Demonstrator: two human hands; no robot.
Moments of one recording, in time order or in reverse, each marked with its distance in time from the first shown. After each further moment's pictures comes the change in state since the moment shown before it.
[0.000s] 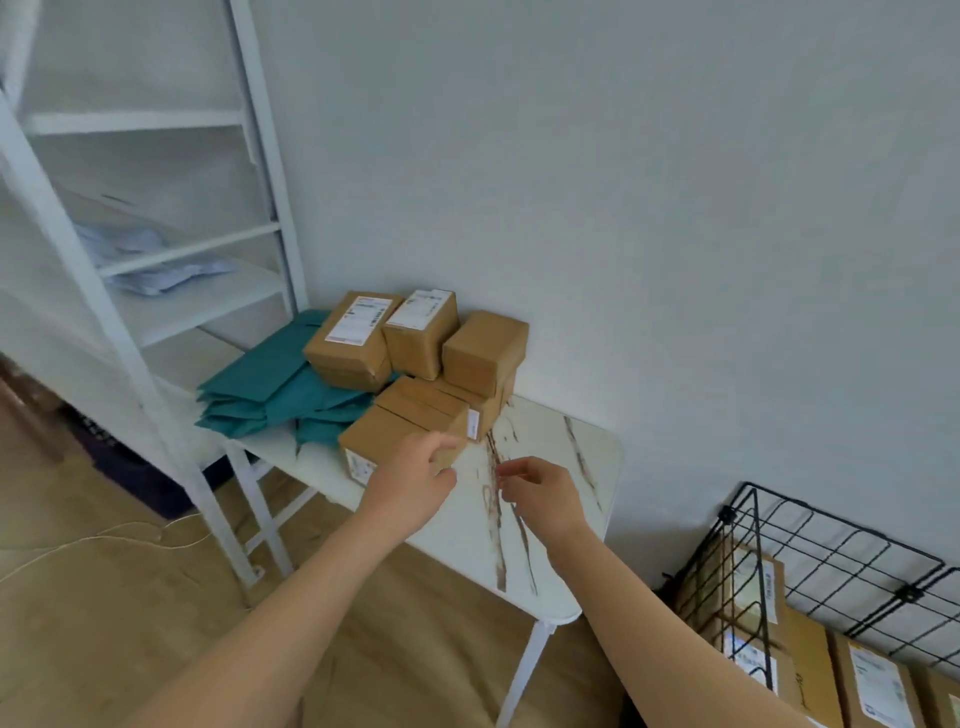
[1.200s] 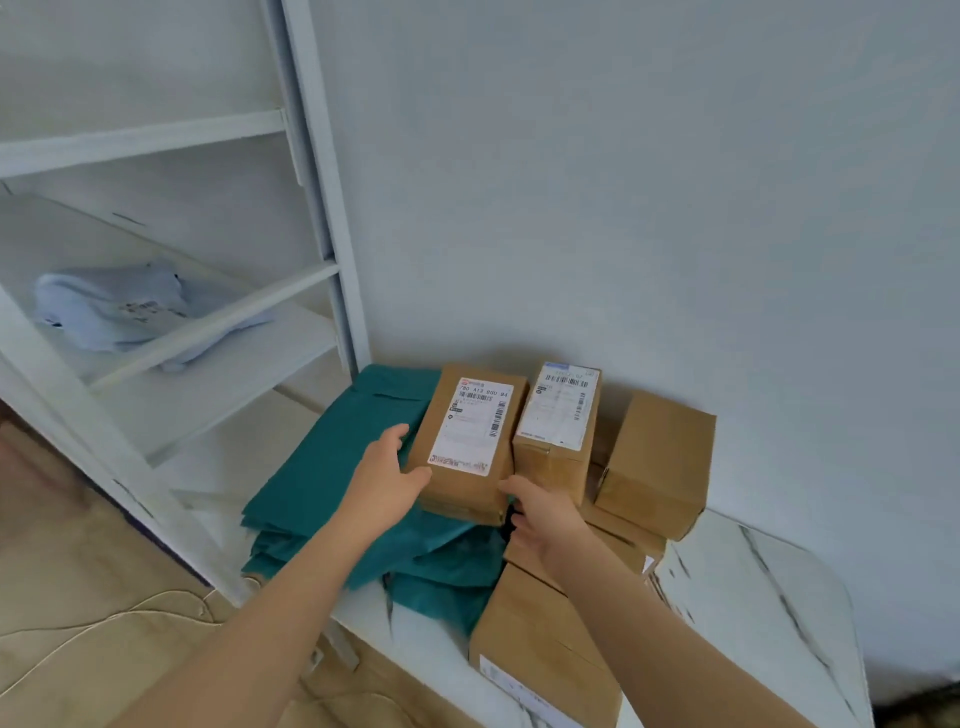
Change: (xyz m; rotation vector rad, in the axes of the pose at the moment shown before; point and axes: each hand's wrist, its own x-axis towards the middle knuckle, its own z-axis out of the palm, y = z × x) left_hand 0.266 -0.194 -0.151 -0.135 0.000 -0.280; right_hand 0.255 -0.110 0.214 0.392 -0.087 0.475
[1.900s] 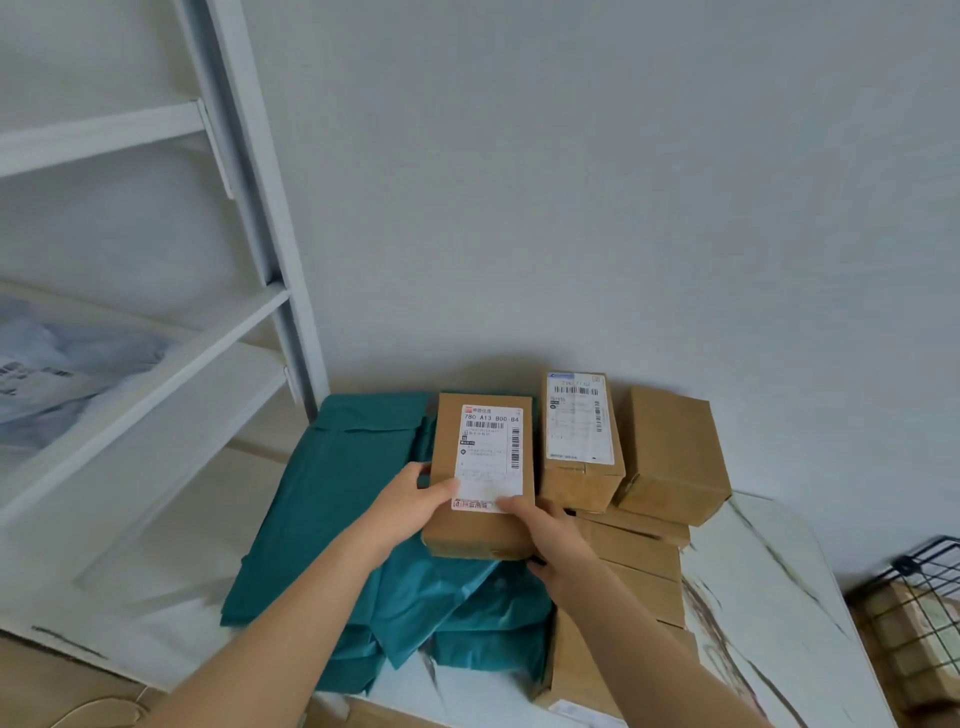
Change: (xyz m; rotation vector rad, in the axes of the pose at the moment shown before) left_hand 0.081 -0.021 -0.029 -0.157 -0.460 -0.096; right_hand 0.026 0.009 0.062 0.138 0.236 0.013
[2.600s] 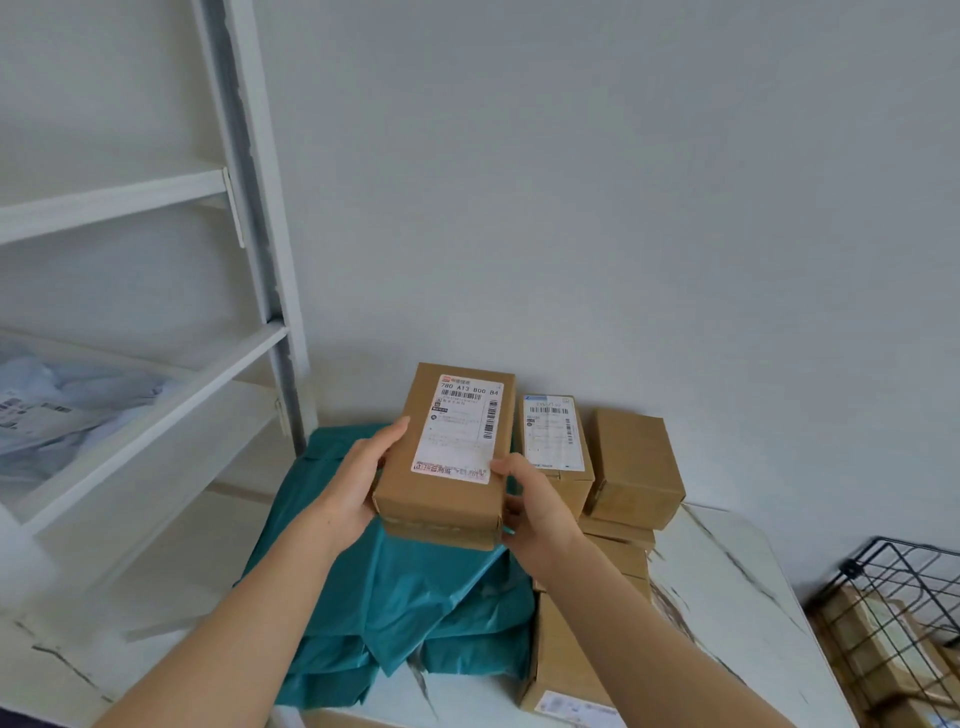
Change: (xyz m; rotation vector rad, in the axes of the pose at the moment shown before) left_hand -0.041 0.028 -0.036 -0.545 -0.074 0.169; right_hand -0.056 -0.024 0.013 0.252 -0.144 -0.201
